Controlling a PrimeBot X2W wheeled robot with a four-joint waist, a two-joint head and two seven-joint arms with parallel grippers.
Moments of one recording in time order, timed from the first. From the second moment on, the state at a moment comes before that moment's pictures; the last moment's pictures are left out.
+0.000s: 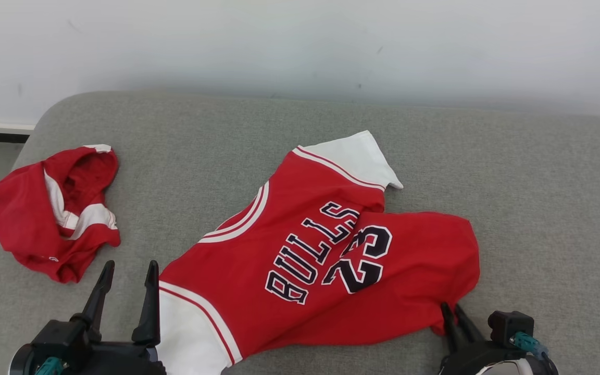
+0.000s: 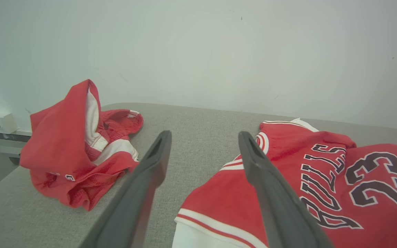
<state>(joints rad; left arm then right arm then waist) -0.09 0.10 0.01 0.17 -0.18 -0.13 -0.26 -0.29 -0.07 0.13 0.85 0.27 0.13 -0.26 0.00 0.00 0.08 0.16</state>
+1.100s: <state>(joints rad) -0.09 0.08 0.02 0.16 -0.20 -0.13 -0.26 -0.33 -0.27 -0.02 0.45 0.23 0.13 -0.17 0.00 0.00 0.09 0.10</state>
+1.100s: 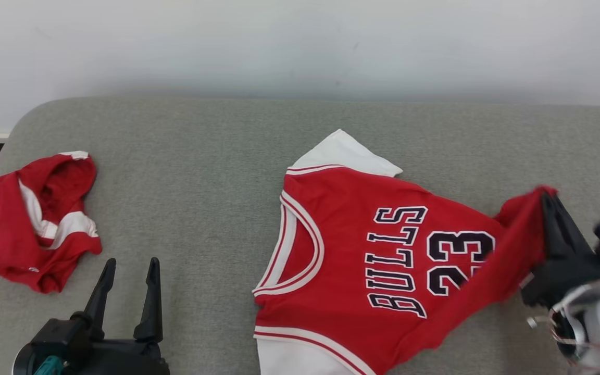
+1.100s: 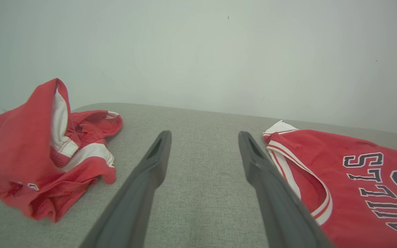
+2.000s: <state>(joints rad) -0.14 0.06 0.01 0.20 -0.22 -0.13 -0.26 -0.76 -0.19 0.31 0.92 0.28 0.13 -0.26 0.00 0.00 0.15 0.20</state>
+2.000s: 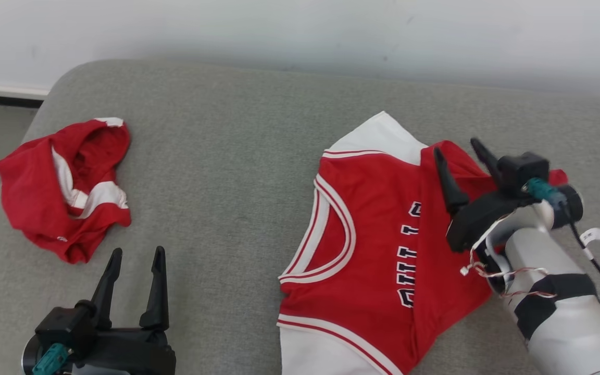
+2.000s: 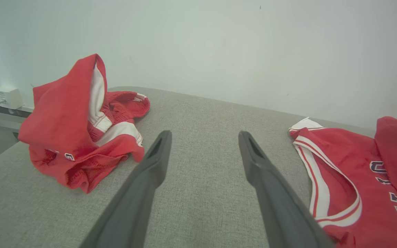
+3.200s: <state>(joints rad) -0.08 0.06 0.05 0.17 -0.19 -0.13 -0.26 -0.33 -0.30 0.20 0.52 0.24 0.13 -0.25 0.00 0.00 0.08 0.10</state>
